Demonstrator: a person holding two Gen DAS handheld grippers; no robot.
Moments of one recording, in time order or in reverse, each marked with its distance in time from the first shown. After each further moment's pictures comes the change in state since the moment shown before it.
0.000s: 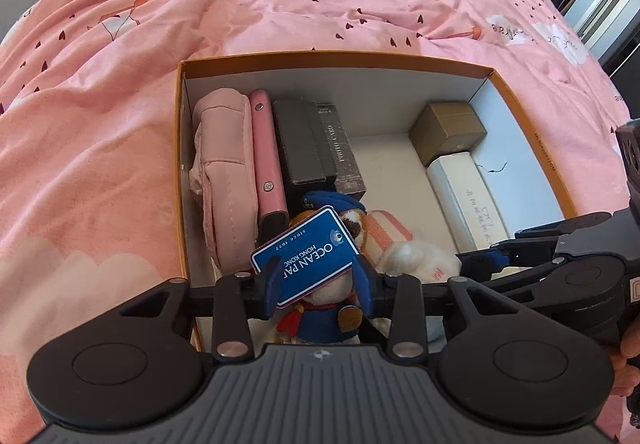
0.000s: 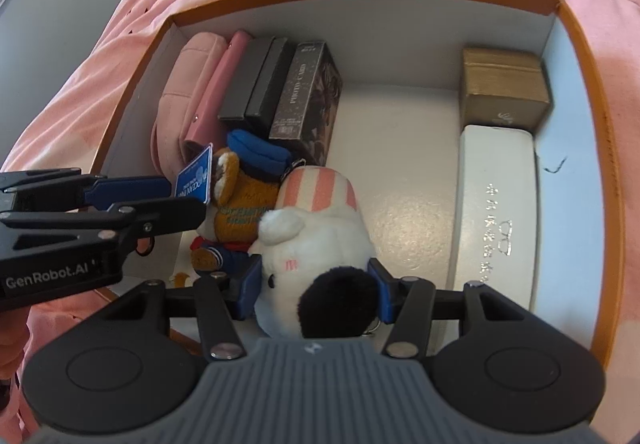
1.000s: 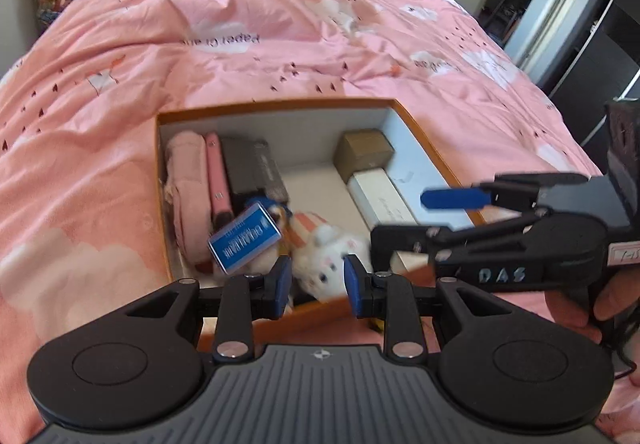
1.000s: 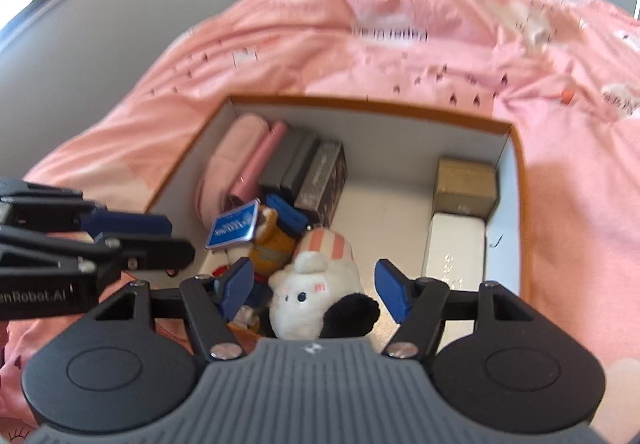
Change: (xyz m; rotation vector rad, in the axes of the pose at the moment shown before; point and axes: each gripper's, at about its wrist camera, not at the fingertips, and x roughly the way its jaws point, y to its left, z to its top) left arm -0.081 -0.032 -0.049 0.084 -0.153 -0.126; right arm -0.091 0.027 -0.053 -0.174 -0.384 -0.080
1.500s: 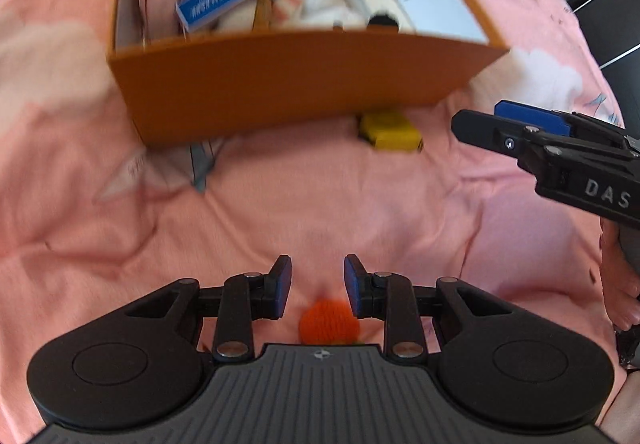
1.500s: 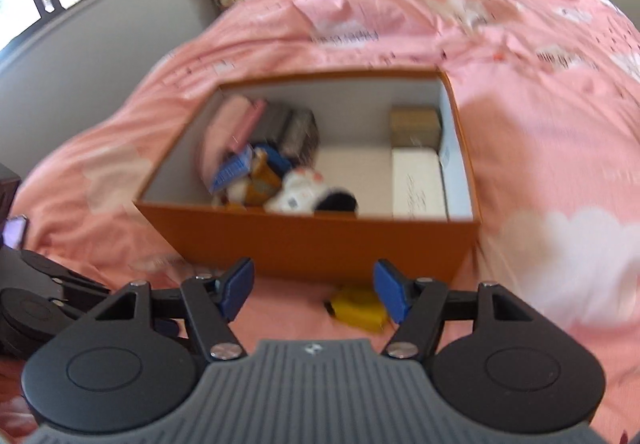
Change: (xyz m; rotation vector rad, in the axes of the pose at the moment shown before) left arm 0.048 -0.005 -0.093 -0.096 0.402 -0.042; right arm -0.038 0.004 -0.091 0.140 0.018 -0.120
